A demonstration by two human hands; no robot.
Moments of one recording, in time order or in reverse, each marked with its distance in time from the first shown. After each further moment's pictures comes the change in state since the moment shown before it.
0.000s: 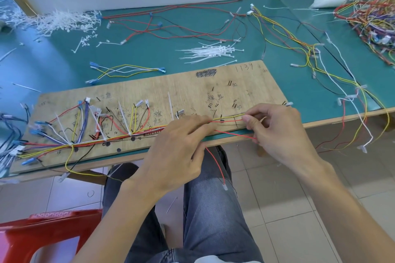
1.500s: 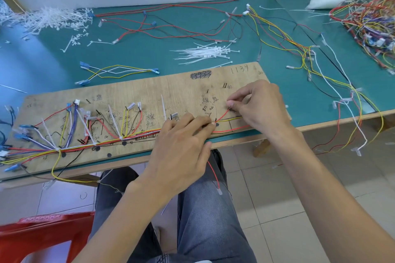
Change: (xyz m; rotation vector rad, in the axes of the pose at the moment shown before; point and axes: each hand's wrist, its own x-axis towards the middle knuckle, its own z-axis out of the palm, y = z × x) left_hand 0.018 0.012 0.012 0.238 -0.075 -0.084; right_hand 0.063 -0.023 0.010 -0.226 0.047 0.086
